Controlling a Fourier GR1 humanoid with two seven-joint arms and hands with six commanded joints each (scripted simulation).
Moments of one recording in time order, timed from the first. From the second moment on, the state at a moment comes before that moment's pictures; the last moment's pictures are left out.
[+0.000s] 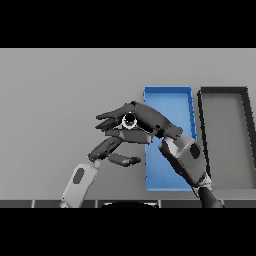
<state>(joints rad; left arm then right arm) -0.18 -0.03 -0.36 -1.61 -0.18 -0.43 0.11 -0.80 -0.09 0.22 -1.89 -0.50 0.19 0.60</state>
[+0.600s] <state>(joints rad) -0.16 -0.01 -0.37 -1.64 -0.20 -0.43 0.09 -0.92 -0.34 -0.11 -1.65 -0.39 0.14 0.60</state>
